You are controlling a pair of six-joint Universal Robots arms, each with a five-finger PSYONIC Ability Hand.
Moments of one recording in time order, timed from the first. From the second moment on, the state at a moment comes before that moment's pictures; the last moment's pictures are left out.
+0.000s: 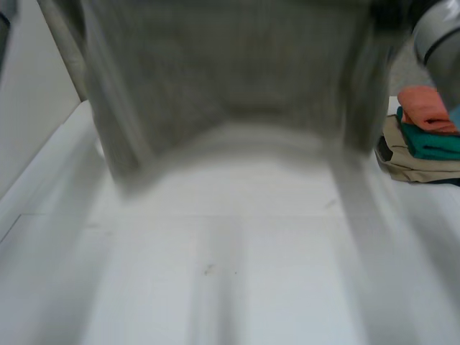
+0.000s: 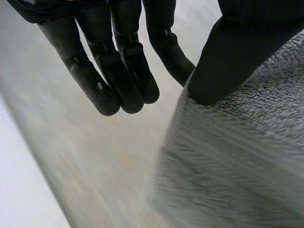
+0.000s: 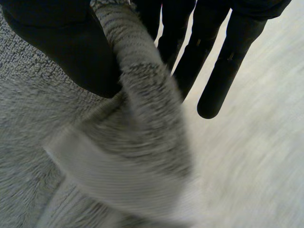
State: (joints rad) left arm 4.54 -2.00 -0.75 3.40 -1.42 3.37; right arm 1.85 -1.06 0.72 -0.07 1.46 2.92; left_hand 1.16 1.20 1.18 1.20 0.99; right_hand 1.14 1.17 1.19 1.19 1.01
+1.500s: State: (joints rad) left arm 4.52 -2.03 -1.46 3.33 -1.34 3.57; right arm 1.74 -1.01 1.30 0.10 1.30 2.76; left_hand 1.16 1.20 1.18 1.20 0.99; right_hand 0.82 0.83 0.82 0.82 0.65
